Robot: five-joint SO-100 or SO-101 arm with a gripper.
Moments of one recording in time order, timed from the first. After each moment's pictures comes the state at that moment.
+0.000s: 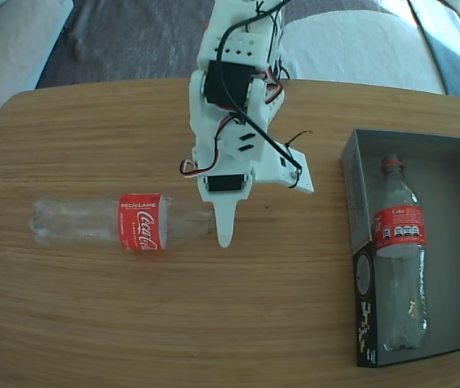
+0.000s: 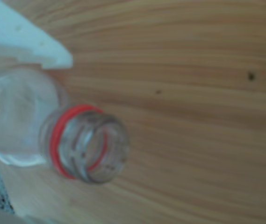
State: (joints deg) arm 6.4 112.9 131.1 58.0 -19.1
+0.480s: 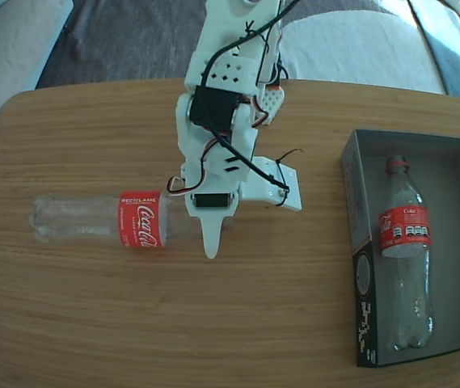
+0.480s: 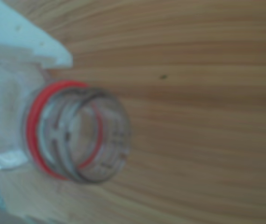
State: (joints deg) arm 10.3 103.4 127.5 53.9 -19.1
